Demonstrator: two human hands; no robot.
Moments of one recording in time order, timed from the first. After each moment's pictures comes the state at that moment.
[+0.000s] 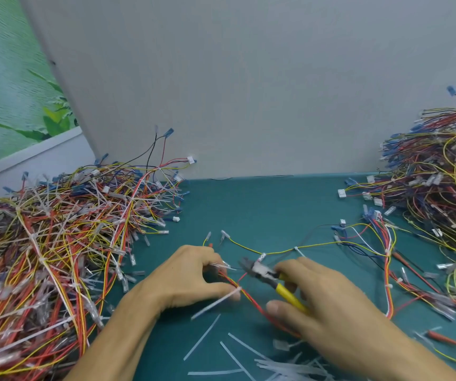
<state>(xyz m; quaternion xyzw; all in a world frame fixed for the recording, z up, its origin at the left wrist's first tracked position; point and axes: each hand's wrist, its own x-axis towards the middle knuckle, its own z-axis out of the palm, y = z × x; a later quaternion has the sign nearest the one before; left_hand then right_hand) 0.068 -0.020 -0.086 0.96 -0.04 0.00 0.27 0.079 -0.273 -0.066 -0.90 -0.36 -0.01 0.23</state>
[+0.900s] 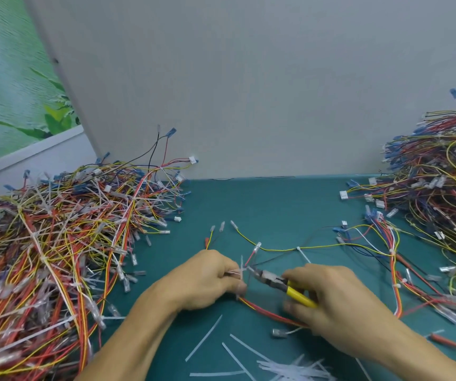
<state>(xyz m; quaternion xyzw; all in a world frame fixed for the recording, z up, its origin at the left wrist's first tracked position) 0.078 -0.039 -0.085 0.95 -0.06 -0.11 0.30 0.099 -0.276 -0.081 -0.91 -0.35 0.01 0.23</state>
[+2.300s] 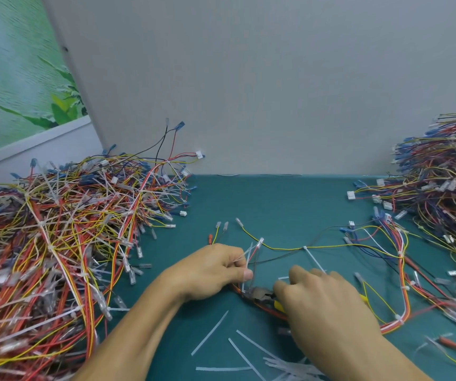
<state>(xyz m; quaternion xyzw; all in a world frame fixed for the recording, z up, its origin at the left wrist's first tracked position) 0.079 -0.037 -0.081 0.93 -0.03 -0.11 0.35 0.073 -0.236 -0.060 -0.93 -0.37 -0.02 -0.05</state>
